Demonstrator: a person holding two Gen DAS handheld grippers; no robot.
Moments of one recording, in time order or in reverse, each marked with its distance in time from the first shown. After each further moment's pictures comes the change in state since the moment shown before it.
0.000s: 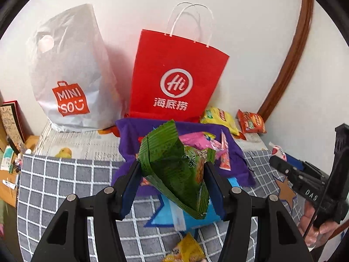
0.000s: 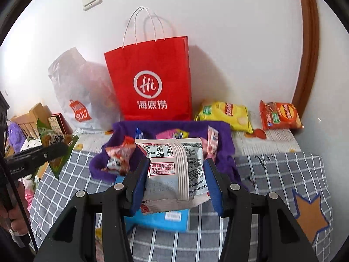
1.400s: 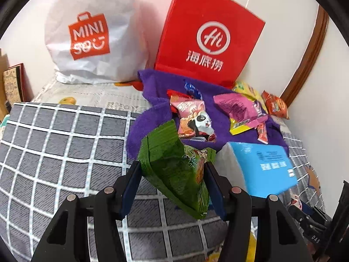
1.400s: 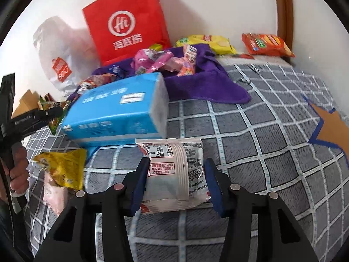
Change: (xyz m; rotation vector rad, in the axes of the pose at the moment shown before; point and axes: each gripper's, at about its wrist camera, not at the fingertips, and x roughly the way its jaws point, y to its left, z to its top) left arm 0.062 0.054 -0.085 -0.067 0.045 0.050; right arm 0.031 -0.033 -0.170 0.107 0.119 -0.019
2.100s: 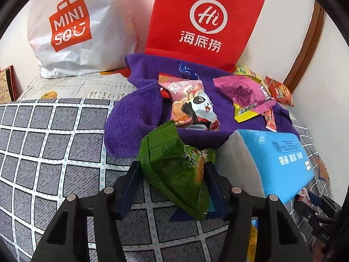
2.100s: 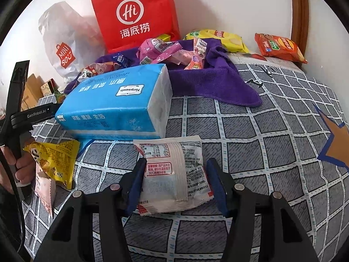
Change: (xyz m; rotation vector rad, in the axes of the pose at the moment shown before) left arm 0.047 -0.009 -0.005 0.047 0.048 0.002; right arm 0.027 -0.007 0.003 -0.067 0.040 0.022
